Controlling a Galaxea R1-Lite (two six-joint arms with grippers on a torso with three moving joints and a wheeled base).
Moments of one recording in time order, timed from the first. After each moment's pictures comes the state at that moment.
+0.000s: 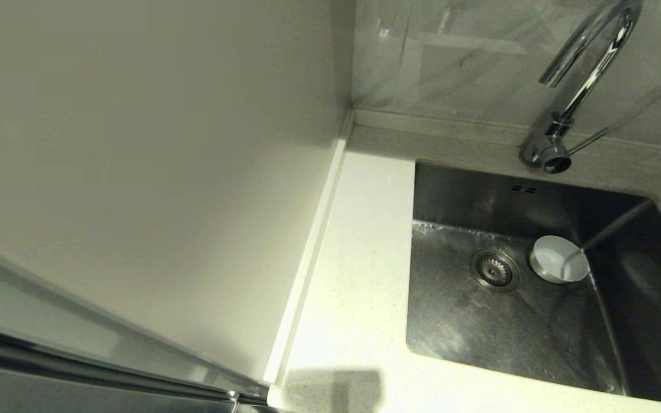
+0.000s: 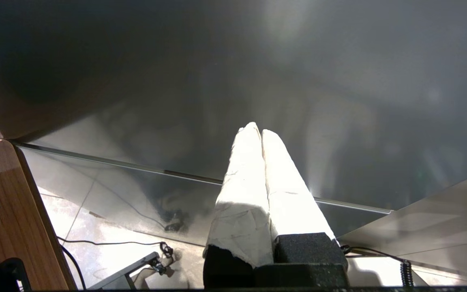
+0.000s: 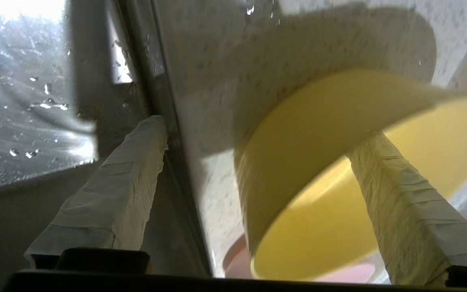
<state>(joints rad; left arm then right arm) 0.00 0.00 0.00 -0.01 0.00 -0.01 -0.65 2.16 -1.97 0.94 -0.14 -0.28</state>
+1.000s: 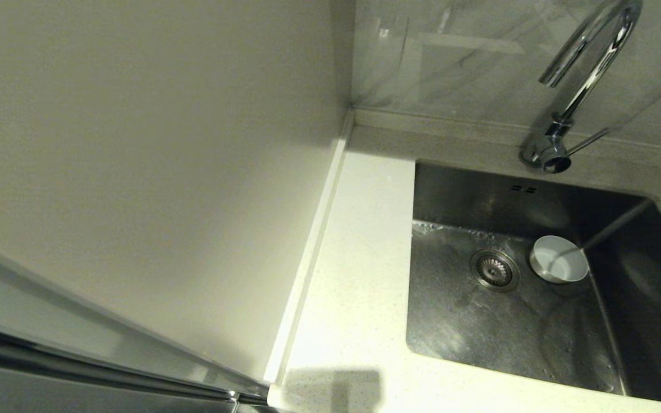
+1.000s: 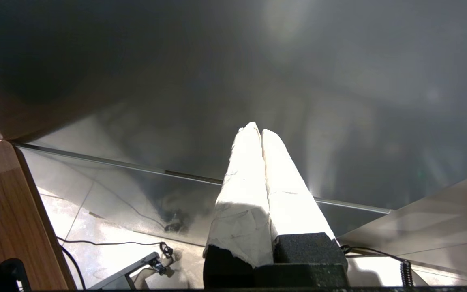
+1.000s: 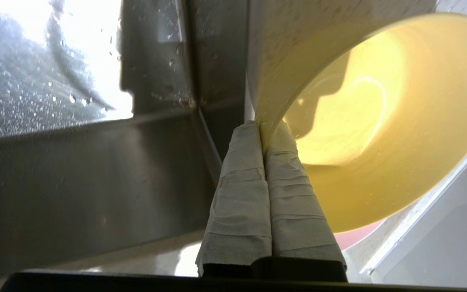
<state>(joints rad) 0.00 0.00 0.00 -0.01 0.00 -0.01 -0.62 2.02 -1.95 1.10 -0.07 -0.28</state>
